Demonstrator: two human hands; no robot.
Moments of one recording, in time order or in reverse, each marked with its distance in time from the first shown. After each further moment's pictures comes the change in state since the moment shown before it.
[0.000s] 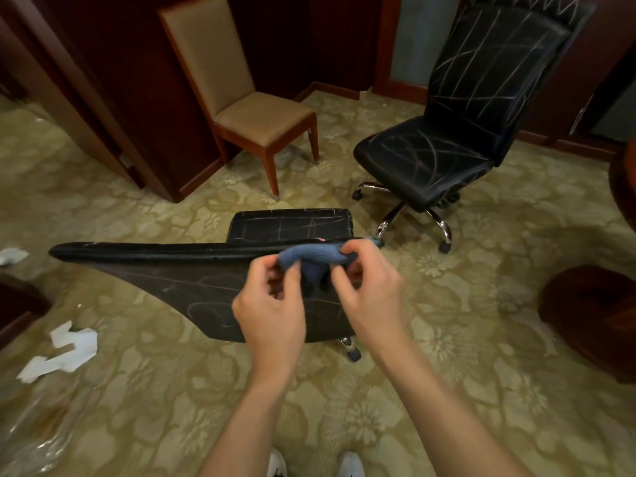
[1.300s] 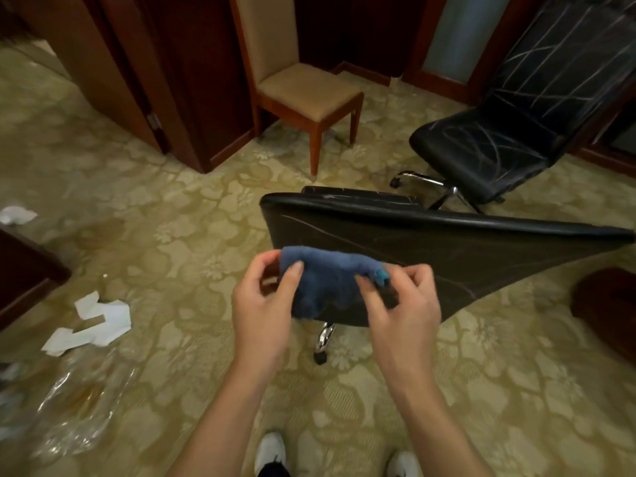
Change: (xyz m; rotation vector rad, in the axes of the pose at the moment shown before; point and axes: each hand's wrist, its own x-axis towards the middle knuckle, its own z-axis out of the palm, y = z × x) left_hand 0.151 -0.169 -0.260 -0.270 -0.209 -0.213; right_hand -0.094 -0.181 0.242 -0.190 0.011 0.251
